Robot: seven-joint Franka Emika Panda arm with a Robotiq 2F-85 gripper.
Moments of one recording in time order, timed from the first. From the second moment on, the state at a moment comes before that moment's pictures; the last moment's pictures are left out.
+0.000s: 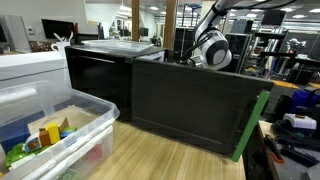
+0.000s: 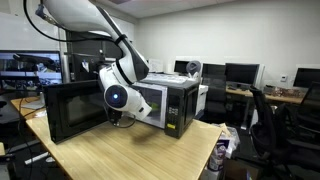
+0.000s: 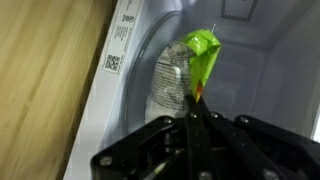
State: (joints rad) arm -0.17 0.36 -0.24 -2.25 1.97 2.14 -1.14
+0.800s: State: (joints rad) arm -0.11 0.46 -0.22 -2.14 2.04 2.23 -1.14
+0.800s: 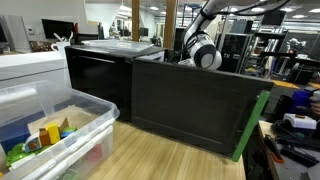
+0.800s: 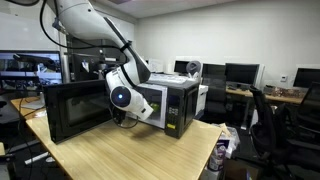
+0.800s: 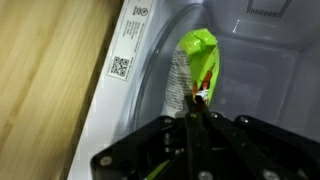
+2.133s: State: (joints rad) arm -0.04 0.55 -0.21 -2.01 2.14 2.36 -1.14
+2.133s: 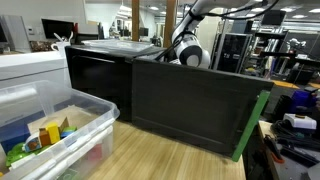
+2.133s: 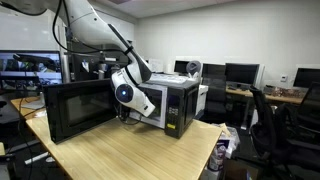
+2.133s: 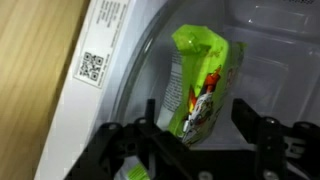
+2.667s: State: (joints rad) arm -0.05 0.53 -0.22 -2.02 2.08 2.36 -1.12
